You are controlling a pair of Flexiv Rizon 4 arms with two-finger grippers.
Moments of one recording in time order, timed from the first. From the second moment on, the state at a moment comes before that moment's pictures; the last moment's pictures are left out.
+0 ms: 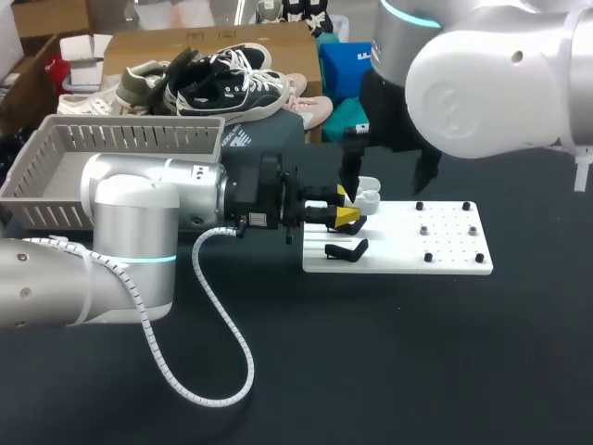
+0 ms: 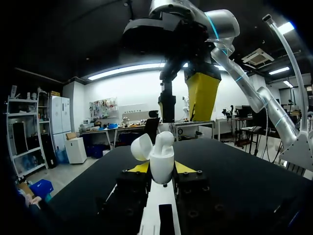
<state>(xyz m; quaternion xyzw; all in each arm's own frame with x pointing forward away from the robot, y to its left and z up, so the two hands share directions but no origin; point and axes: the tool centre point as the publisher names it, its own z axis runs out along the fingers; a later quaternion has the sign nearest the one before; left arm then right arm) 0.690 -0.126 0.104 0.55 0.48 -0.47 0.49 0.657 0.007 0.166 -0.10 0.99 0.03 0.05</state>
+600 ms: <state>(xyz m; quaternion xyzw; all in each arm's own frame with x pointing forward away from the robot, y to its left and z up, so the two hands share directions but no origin) 0.690 -0.126 0.104 0.55 0.48 -0.47 0.49 0.666 0.006 0.158 -0.10 0.99 0.04 0.04</state>
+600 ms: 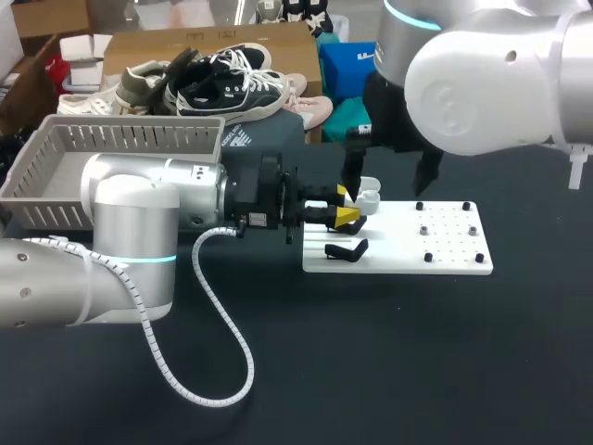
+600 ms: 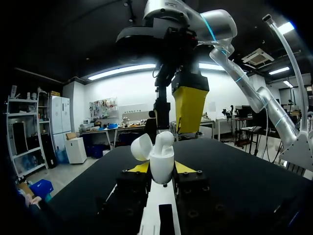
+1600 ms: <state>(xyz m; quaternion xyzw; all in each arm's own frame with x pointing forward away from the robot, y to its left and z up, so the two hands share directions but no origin) 0.690 -0.126 0.104 0.55 0.48 -0.47 0.49 0.650 0.000 0.164 -0.10 0.99 0.08 0.03</state>
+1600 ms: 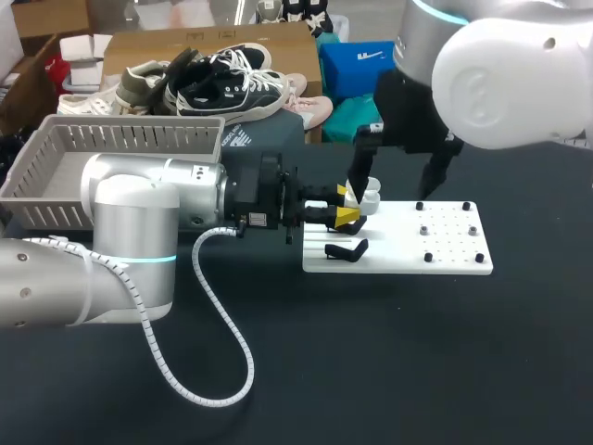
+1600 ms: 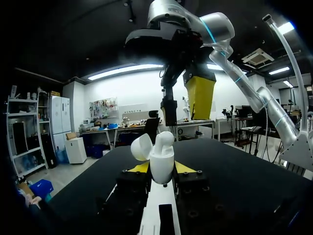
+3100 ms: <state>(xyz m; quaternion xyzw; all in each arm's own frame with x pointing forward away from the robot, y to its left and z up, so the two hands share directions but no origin) 0.690 -0.126 0.104 0.55 0.48 -0.47 0.49 0.688 -0.002 0.165 -0.07 0.99 0.09 0.05</state>
